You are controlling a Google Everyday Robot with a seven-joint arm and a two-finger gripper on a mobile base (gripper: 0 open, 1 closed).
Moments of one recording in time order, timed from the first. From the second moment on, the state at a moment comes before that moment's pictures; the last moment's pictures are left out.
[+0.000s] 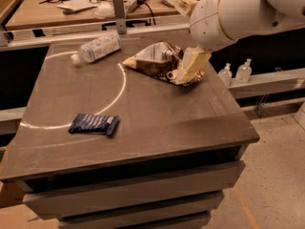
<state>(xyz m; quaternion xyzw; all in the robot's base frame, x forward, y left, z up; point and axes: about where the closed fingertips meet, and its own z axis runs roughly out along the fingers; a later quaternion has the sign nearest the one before) 0.583 -0.051 1.003 -0.73 0.49 -0.08 0.46</state>
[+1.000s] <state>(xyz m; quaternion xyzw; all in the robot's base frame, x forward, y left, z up) 0.702 -0.005 0.964 -0.73 0.47 -0.14 0.48</state>
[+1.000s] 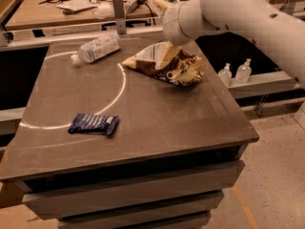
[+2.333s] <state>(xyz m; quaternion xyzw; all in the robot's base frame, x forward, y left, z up) 0.785 0.097 0.936 -0.76 0.40 -0.11 0.50</state>
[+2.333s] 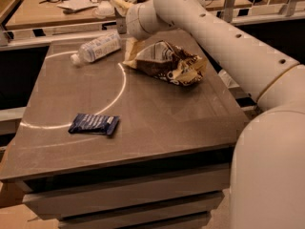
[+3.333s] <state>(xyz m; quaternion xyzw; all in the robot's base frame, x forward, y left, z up) 0.831 0.149 0.922 -0.75 0.35 -0.15 0.54</state>
